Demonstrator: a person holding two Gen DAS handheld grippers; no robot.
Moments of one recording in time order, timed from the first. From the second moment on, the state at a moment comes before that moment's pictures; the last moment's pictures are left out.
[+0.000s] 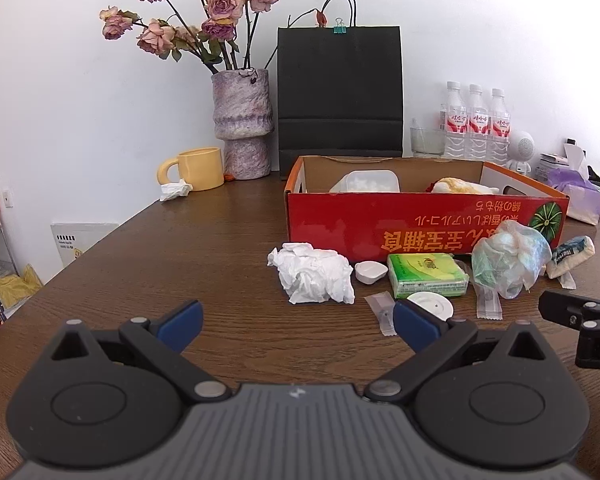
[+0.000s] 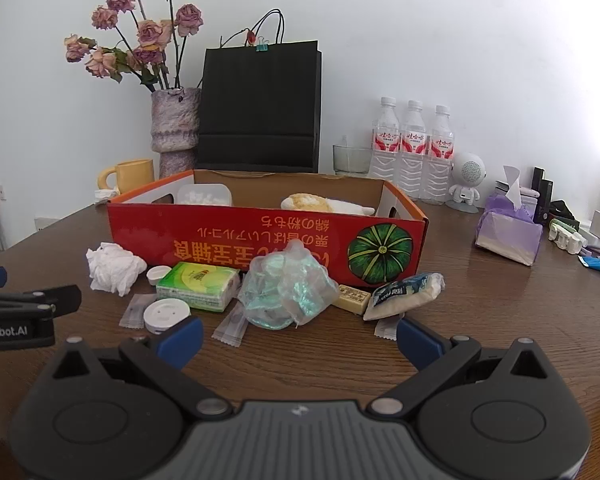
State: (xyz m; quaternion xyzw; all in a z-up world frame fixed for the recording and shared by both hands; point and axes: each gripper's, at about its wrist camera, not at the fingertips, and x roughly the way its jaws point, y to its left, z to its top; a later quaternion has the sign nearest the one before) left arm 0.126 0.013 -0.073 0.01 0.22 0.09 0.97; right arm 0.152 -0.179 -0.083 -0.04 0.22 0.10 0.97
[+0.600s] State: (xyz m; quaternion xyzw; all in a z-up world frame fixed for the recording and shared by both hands) left arm 0.187 0.053 -0.057 -0.04 0.27 0.07 0.96; right arm 0.206 -0.227 -0.075 -0.01 0.25 0.04 0.97
